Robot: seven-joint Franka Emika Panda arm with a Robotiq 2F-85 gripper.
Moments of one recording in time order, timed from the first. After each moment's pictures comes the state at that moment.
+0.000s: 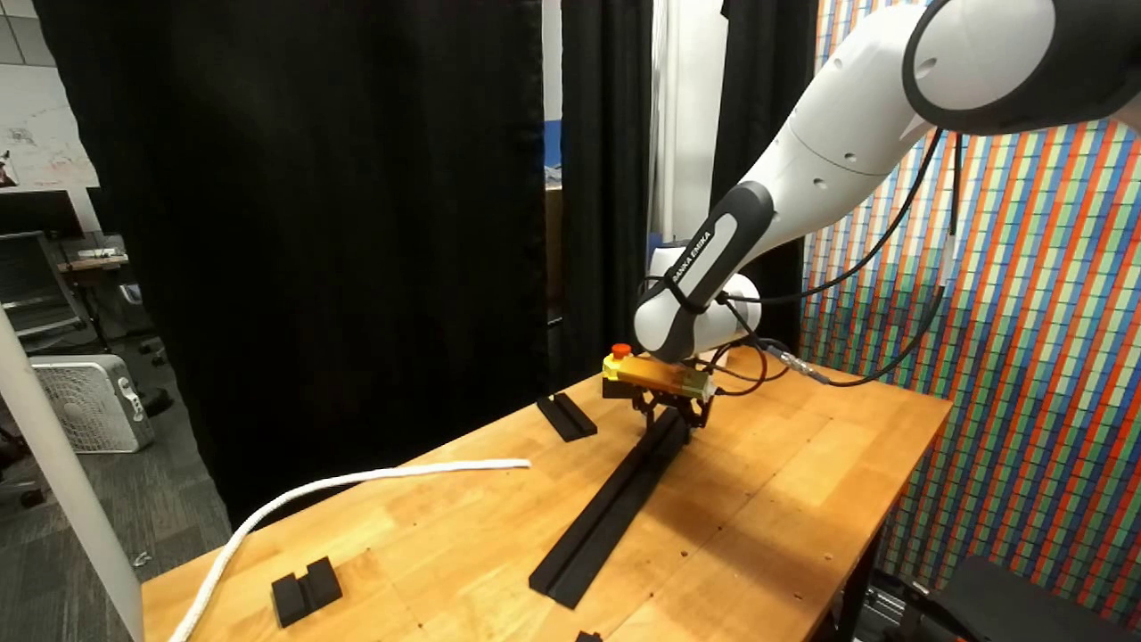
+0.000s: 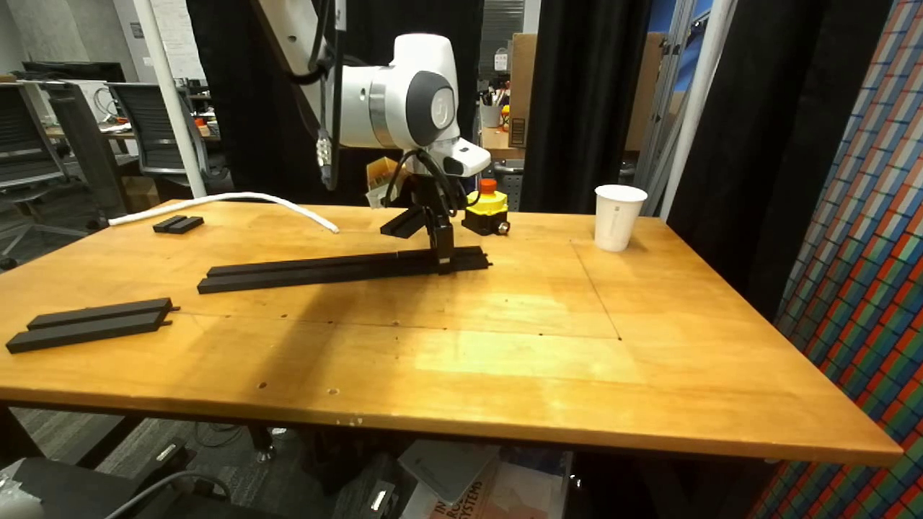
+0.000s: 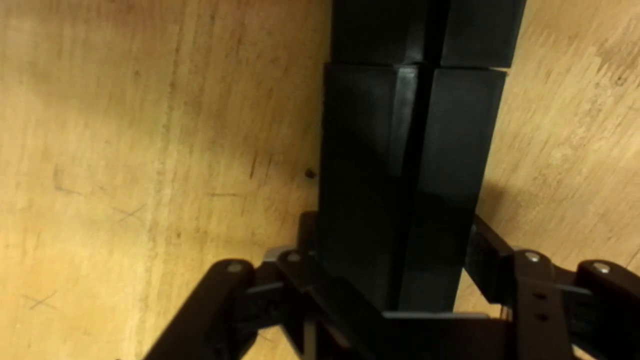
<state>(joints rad) 0.08 0.45 -0.14 -2.08 0.02 2.60 1.02</state>
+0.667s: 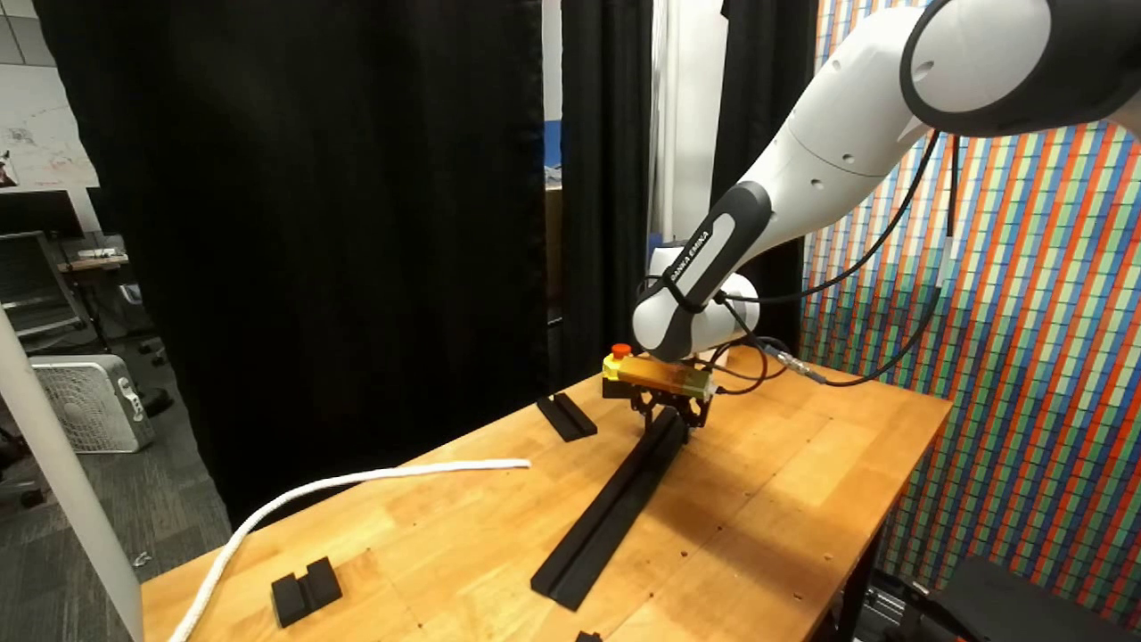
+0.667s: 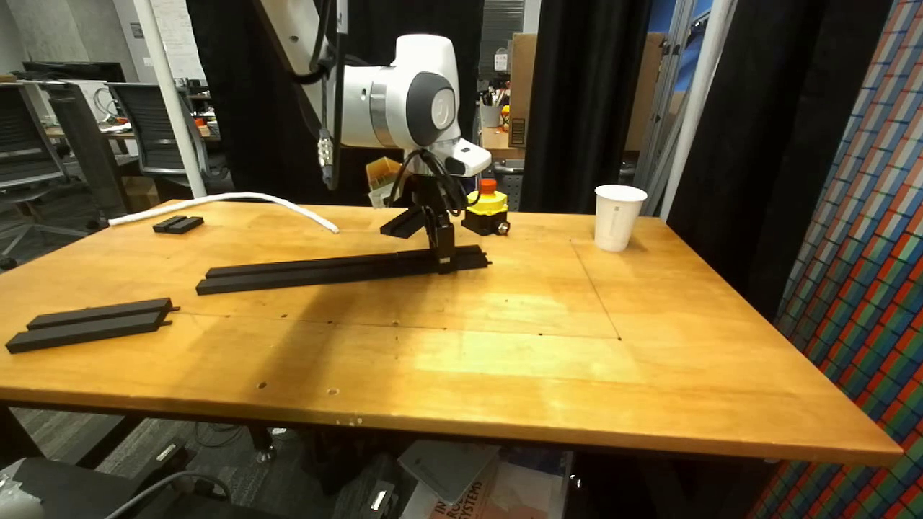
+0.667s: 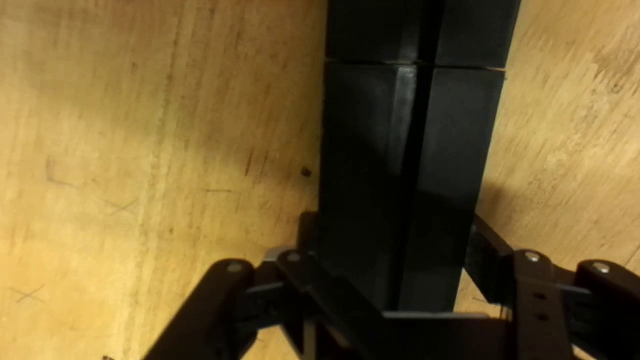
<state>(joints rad) 0.07 0.46 -0.14 -2.07 0.04 2.59 0.98</state>
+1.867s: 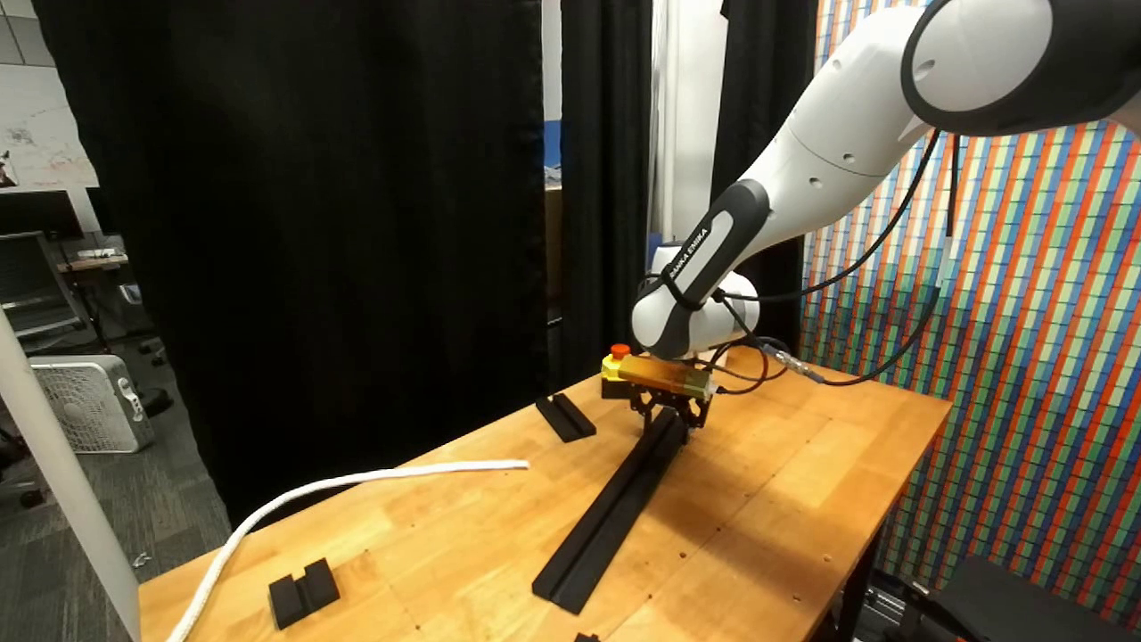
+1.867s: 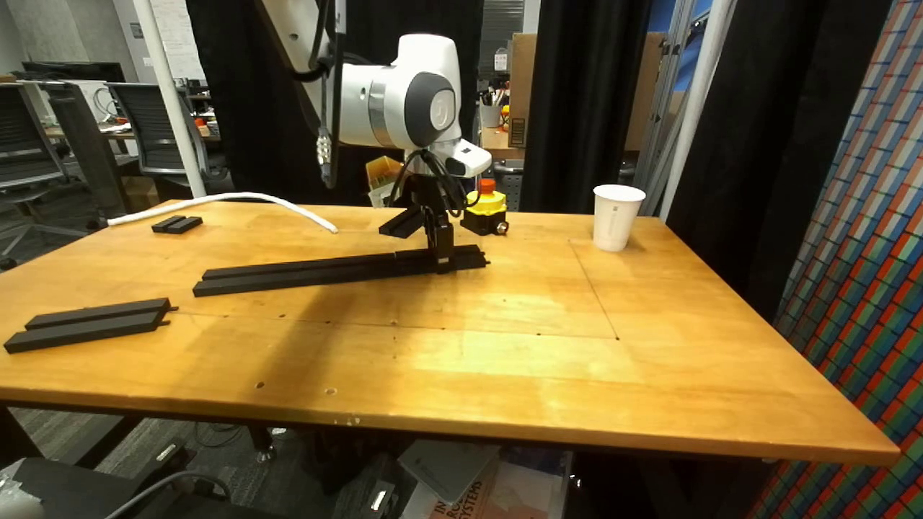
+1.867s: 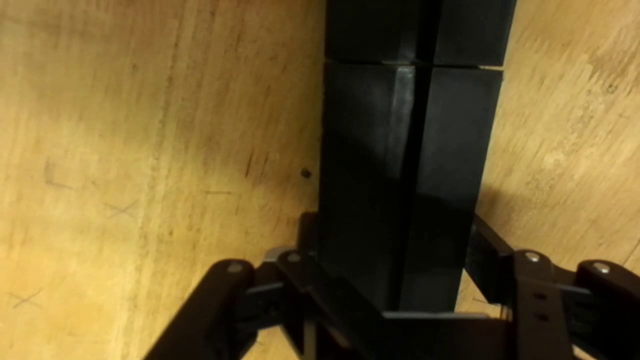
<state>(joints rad) 0.07 0.45 -0.13 -2.07 0.07 2.59 0.95</state>
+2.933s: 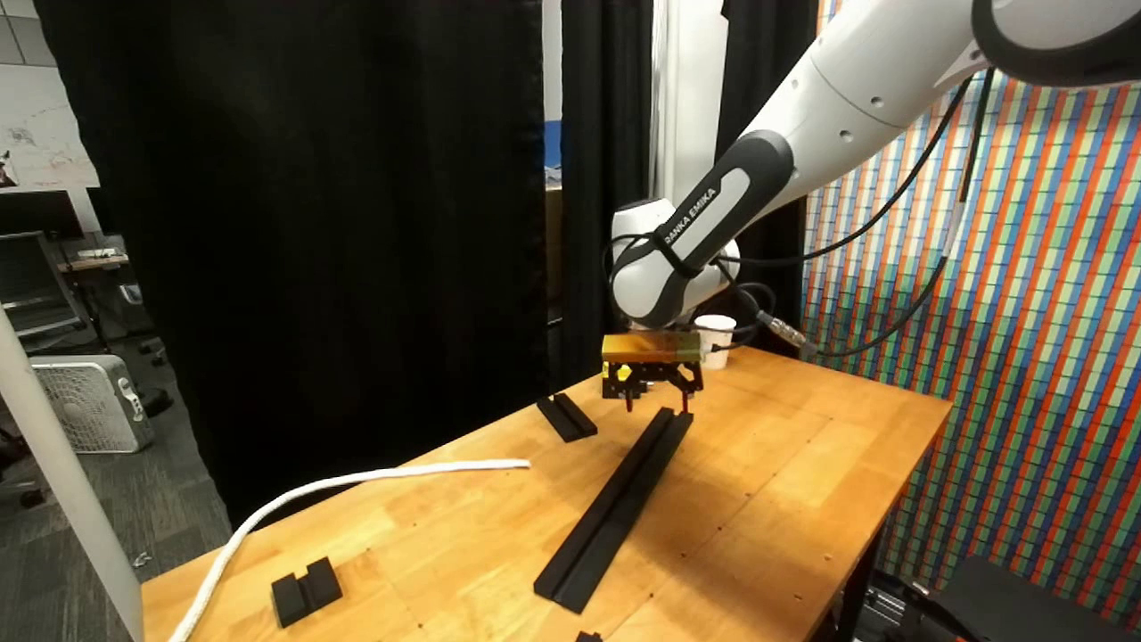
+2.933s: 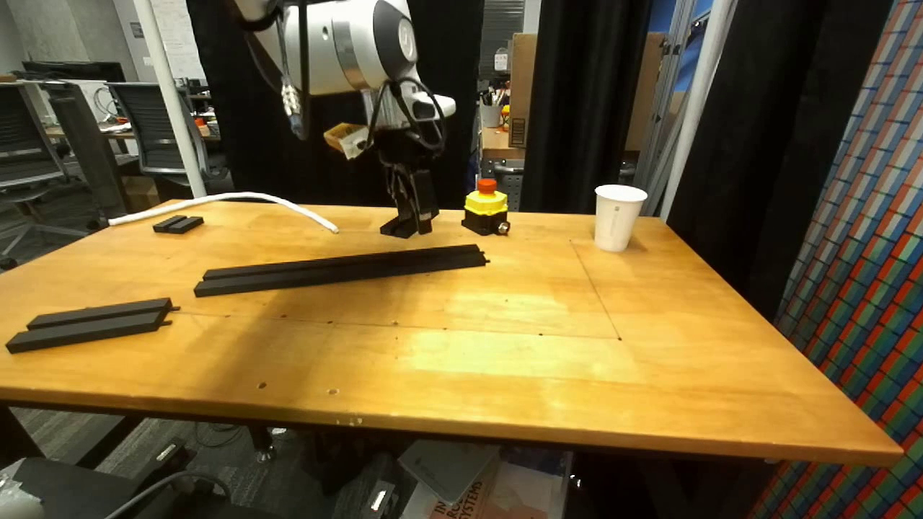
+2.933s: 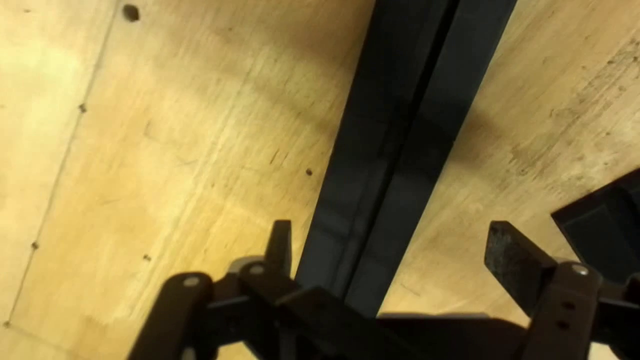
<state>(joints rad) 0.17 0.32 -0.15 -2.05 -0.16 2.36 0.97</state>
